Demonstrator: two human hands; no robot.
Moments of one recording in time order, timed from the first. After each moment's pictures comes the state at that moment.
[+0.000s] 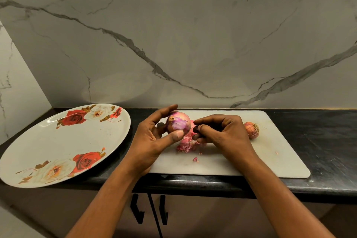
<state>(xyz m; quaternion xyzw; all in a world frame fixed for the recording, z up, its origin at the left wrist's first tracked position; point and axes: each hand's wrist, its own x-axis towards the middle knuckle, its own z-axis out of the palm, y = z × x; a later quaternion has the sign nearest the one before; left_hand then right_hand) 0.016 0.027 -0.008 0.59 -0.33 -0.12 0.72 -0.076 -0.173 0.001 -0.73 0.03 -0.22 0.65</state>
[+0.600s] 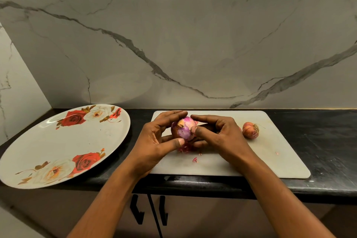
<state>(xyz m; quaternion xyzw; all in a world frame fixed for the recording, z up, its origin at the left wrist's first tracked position) 0.017 0.028 -0.009 0.63 -0.40 -0.12 0.65 -0.079 -0.169 0.004 -0.72 0.03 -0.15 0.67</state>
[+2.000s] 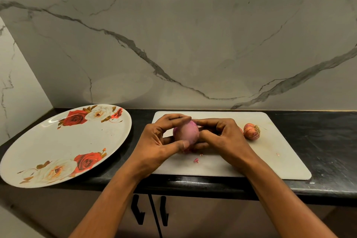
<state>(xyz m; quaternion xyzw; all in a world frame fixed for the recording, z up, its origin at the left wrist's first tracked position) 0.015 0.029 -0.008 0.65 -0.42 -0.09 0.63 -0.079 -0.172 0.002 -0.76 0.01 -0.15 0.63</state>
